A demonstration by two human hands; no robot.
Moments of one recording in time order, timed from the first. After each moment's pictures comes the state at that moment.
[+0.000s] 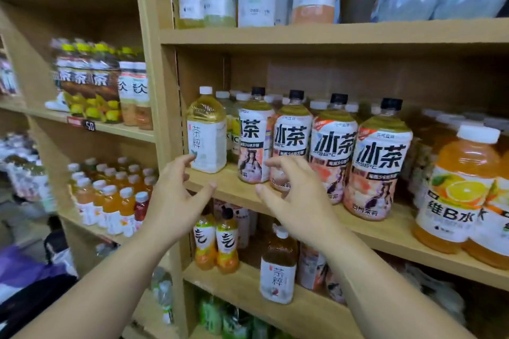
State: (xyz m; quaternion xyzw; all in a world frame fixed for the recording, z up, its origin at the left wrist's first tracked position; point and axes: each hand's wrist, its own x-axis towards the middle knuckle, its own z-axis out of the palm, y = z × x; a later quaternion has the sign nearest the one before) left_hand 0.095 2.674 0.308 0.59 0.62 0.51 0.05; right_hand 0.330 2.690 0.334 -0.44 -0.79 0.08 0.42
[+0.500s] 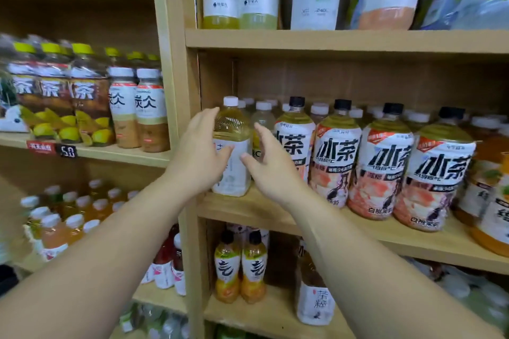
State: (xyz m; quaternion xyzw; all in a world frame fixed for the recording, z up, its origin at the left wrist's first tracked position) left_hand 0.007 2.789 0.393 0.72 0.53 0.45 -0.02; right_hand 0.170 2.791 0.371 -0.47 -0.73 0.19 0.46
